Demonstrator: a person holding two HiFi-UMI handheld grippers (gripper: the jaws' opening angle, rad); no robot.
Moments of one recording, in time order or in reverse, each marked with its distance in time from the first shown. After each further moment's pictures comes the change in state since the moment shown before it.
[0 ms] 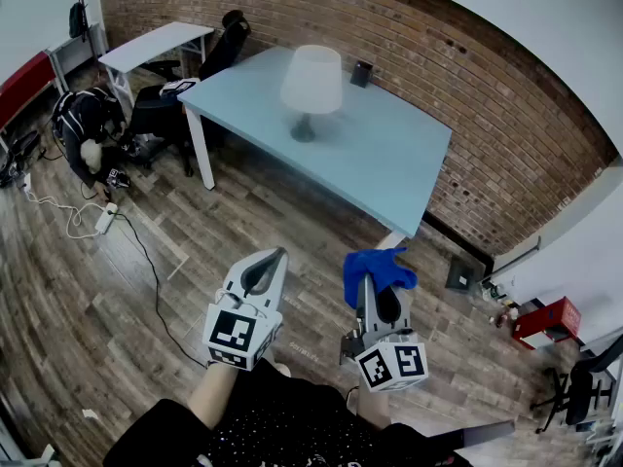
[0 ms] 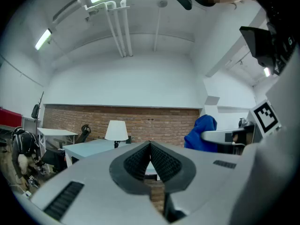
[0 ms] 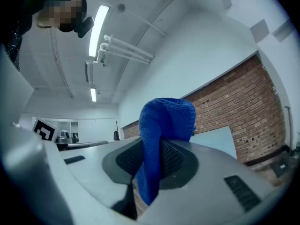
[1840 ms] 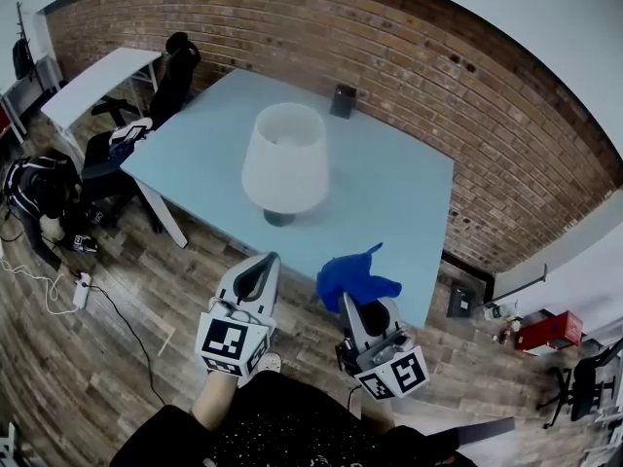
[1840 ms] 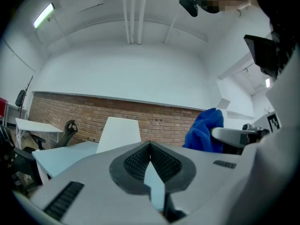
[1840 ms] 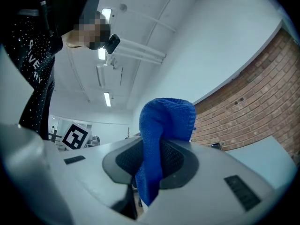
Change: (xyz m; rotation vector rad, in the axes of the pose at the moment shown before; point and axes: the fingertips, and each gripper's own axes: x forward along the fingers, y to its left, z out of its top) left arm 0.330 0.205 0.016 -0.069 -0.009 -0.097; right arm 0.343 -0.075 0.019 -0.076 -0.109 0.238
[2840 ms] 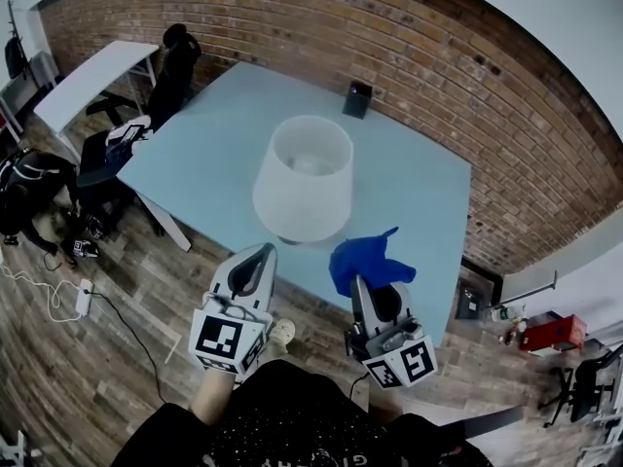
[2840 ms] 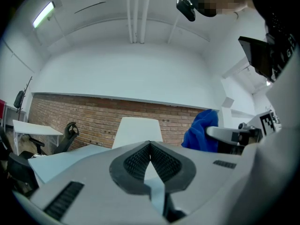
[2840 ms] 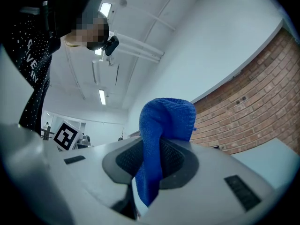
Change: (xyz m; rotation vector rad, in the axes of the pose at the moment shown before) left arm 0.055 0.093 0.002 0.016 -0.011 0.004; right arm 0.101 -0.051 -0.024 -0.027 -0.014 -0.050
